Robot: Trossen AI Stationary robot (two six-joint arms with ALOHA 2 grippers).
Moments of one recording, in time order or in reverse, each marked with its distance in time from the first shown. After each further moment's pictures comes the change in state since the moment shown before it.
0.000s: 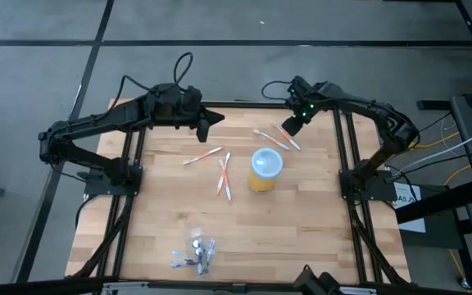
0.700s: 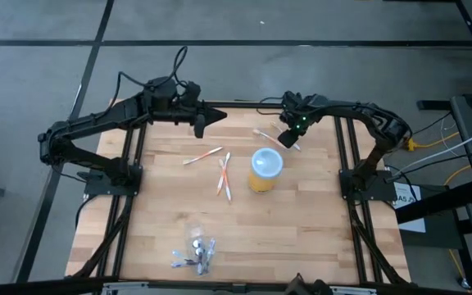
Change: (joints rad) left arm 0.048 0.000 0.000 0.105 0.162 -0.057; right arm 0.053 0.090 -0.134 0.135 -0.001 0.032
